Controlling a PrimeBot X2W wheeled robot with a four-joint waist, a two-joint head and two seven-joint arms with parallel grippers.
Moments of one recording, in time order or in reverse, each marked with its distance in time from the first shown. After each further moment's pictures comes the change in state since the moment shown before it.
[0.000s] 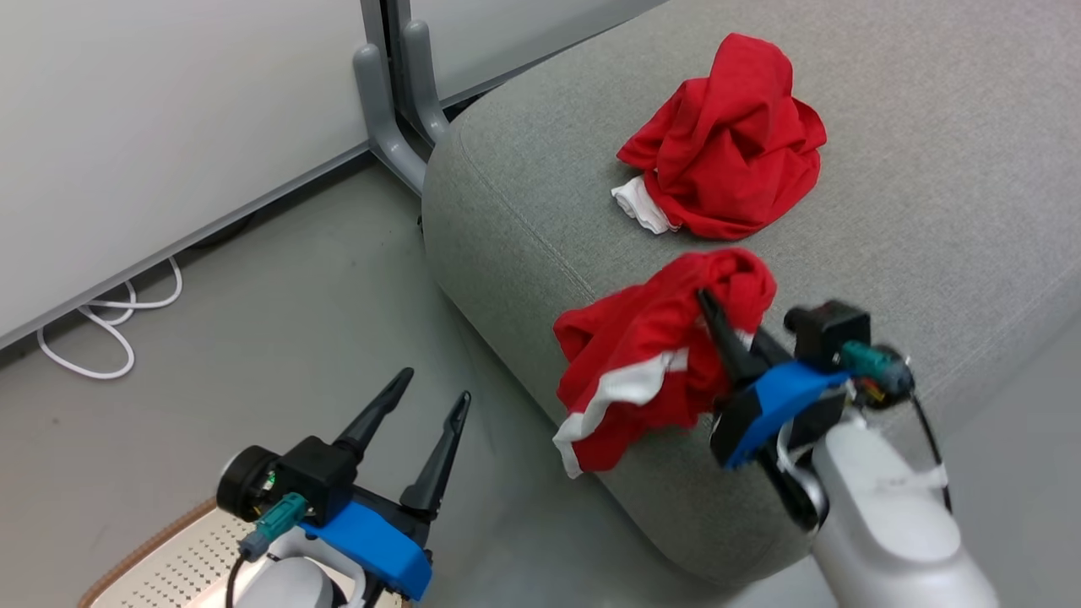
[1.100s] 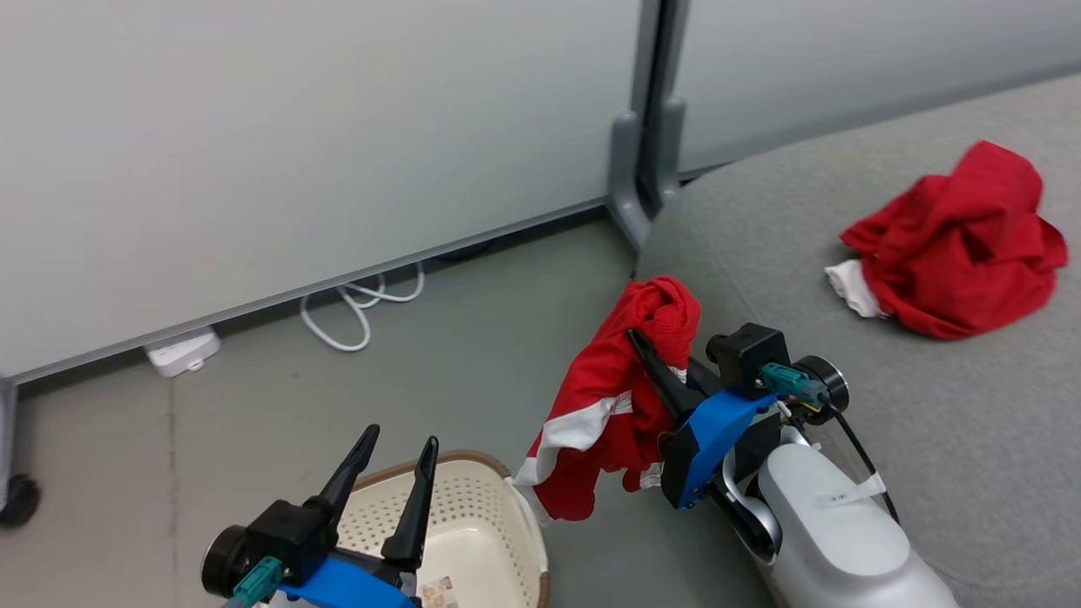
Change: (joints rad) left arm 0.182 -0.088 0.181 -0.037 0.049 0.004 0.000; right arm -0.039 0.001 0.197 0.054 0.049 0.000 0.021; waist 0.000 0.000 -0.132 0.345
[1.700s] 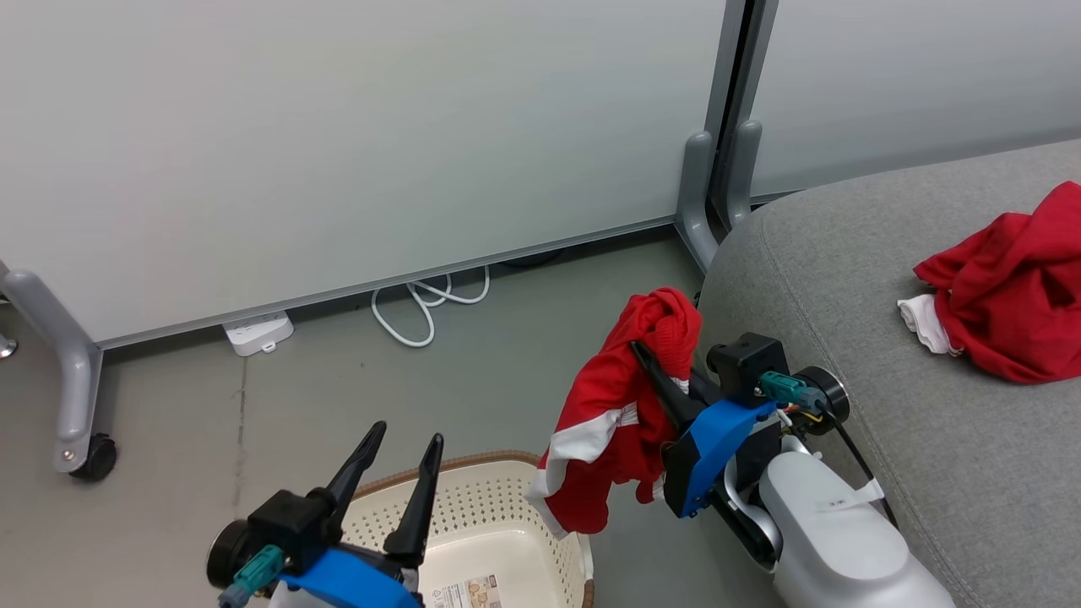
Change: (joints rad) left arm -0.057 0.053 -0.104 0.021 -0.105 0.020 0.000; right arm -0.002 0.000 0.014 0.040 0.008 0.000 -0.011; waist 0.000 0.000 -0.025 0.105
